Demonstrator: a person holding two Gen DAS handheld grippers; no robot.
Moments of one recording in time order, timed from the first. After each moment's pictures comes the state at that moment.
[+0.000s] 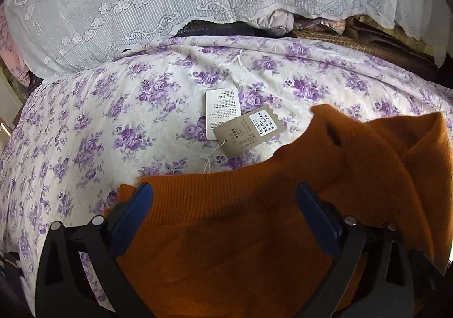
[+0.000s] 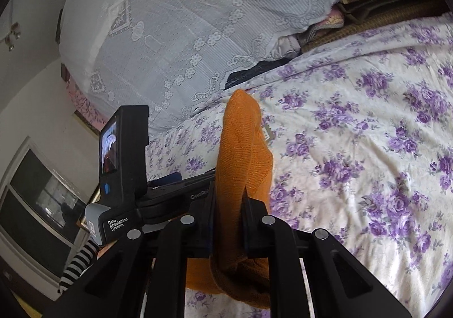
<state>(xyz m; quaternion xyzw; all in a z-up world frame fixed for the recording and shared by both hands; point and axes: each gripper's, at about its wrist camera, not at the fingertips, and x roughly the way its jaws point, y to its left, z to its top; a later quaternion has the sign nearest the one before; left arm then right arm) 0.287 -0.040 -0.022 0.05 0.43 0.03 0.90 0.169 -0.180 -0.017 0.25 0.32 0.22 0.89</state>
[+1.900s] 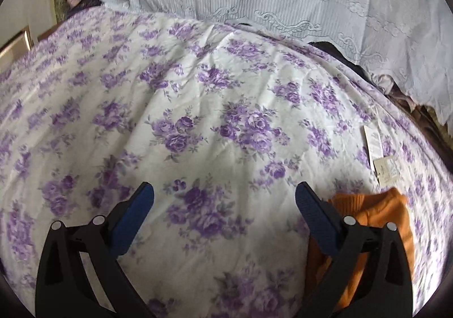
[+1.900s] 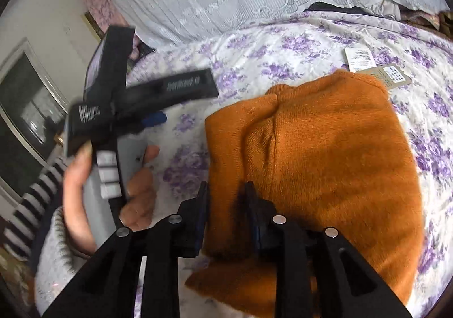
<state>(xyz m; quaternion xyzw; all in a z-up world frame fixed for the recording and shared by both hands) 0.266 0.214 -0.058 -0.12 0.40 0.10 0.90 0.170 0.041 -0.066 0.09 0.41 0.28 0.86</state>
